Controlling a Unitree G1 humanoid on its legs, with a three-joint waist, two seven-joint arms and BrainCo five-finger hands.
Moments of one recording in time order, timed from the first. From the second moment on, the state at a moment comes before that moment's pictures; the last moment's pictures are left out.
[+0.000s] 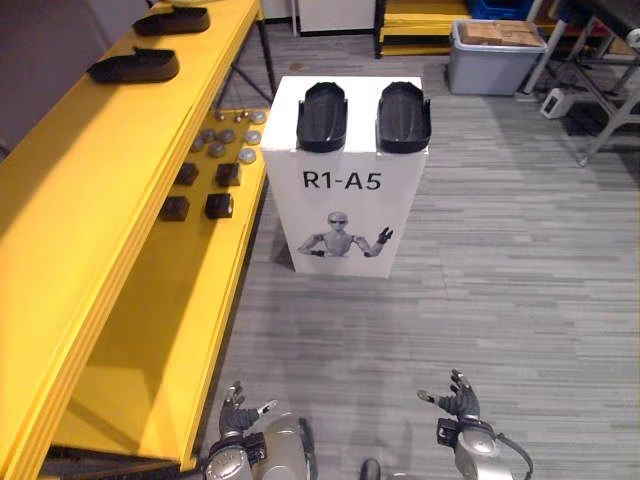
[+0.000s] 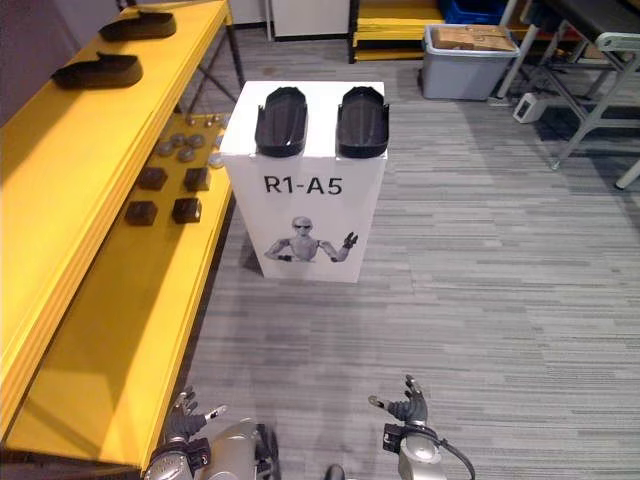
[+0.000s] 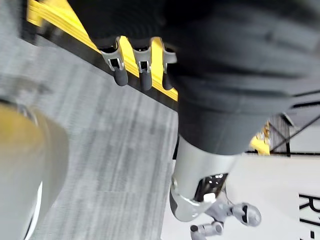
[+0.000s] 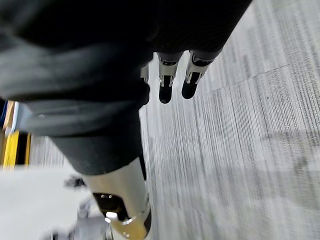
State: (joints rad) left arm 0.16 -0.02 0.13 0.58 -0.08 -0.10 0.17; right arm 0.01 -0.09 -0.20 0.75 0.03 -0.08 -0.17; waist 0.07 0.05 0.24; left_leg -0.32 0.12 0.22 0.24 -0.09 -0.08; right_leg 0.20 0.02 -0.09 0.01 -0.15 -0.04
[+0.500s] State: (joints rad) left arm 0.15 0.03 0.09 0.61 -0.10 -0.10 0.17; right arm 0.07 -0.07 -0.14 0.79 0.00 -0.06 -0.16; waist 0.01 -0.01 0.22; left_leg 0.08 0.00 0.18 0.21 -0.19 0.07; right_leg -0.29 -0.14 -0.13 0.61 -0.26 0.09
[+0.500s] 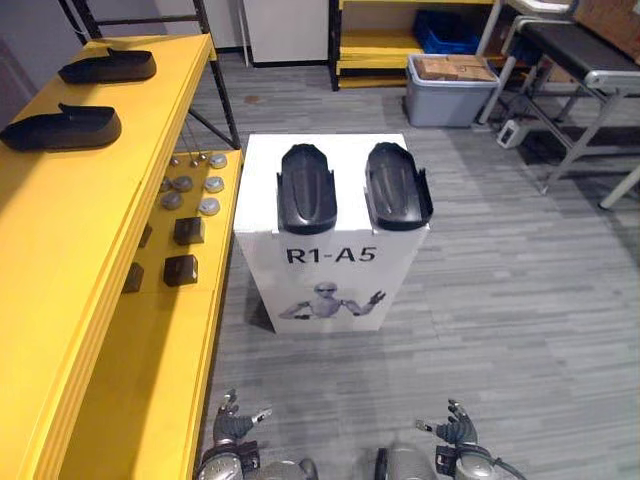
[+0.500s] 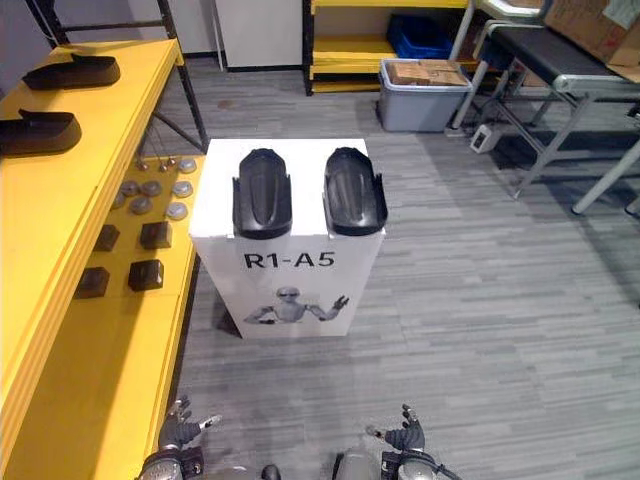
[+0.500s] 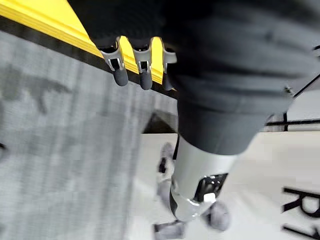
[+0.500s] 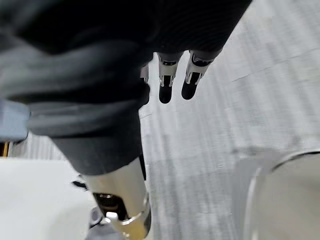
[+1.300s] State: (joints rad) left arm 0.15 -0.01 0.10 0.65 -0.09 -0.09 0.17; right arm 0.18 -0.01 -0.24 0.67 0.08 -0.06 -0.18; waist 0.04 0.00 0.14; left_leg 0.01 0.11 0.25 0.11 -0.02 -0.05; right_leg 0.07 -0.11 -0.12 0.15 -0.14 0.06
